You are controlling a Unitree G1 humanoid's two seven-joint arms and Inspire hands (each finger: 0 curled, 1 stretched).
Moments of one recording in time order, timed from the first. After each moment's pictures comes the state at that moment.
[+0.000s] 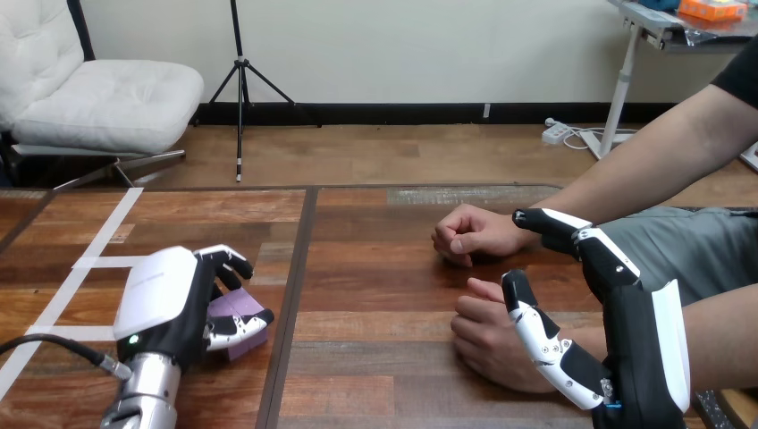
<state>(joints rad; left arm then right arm) -0.19 0.42 -0.22 0.61 0.65 -0.23 0.42 0.36 -0.05 0.03 -0.08 -0.37 -0.72 -0.24</state>
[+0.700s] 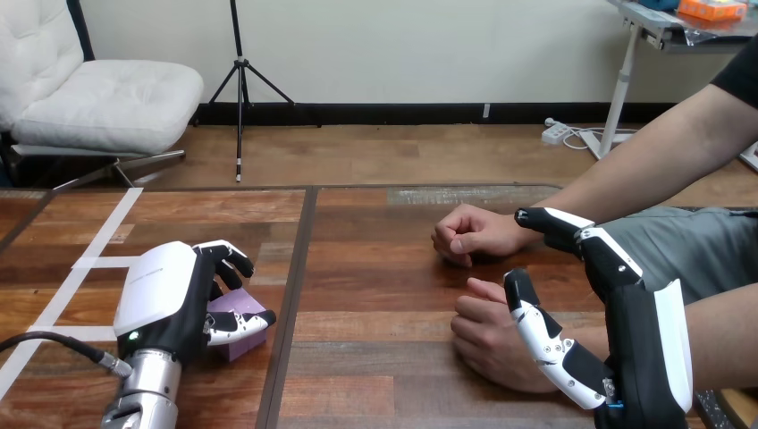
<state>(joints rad) -0.20 0.42 -0.22 0.62 0.64 -0.24 0.44 0.36 -0.05 0.03 -0.08 -0.37 -0.72 -0.24</state>
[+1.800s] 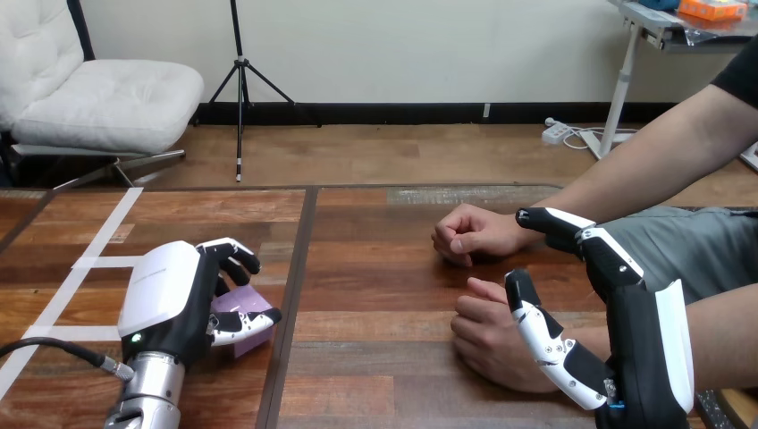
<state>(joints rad) -0.19 0.42 -0.22 0.63 0.62 -0.32 0.47 0.36 -0.05 0.02 -0.09 -0.37 -0.72 -0.24</state>
